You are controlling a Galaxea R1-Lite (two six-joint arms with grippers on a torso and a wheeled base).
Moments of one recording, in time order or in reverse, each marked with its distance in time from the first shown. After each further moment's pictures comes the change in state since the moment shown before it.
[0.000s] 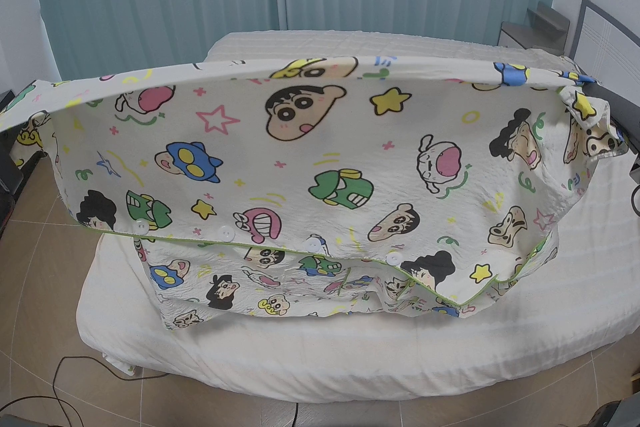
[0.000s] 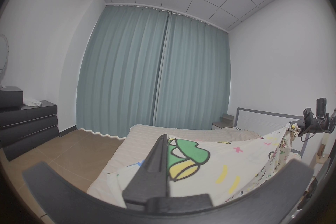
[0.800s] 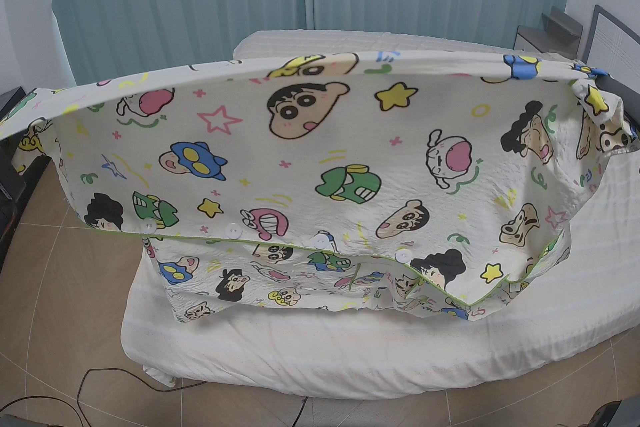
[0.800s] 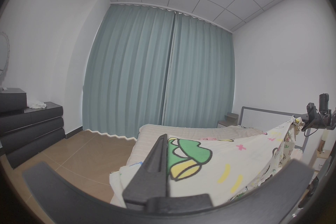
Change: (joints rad) left arm 0.004 -0.006 0.021 -0.001 0.005 -0.001; right arm 0.015 -0.035 -0.004 0.001 0.003 0.000
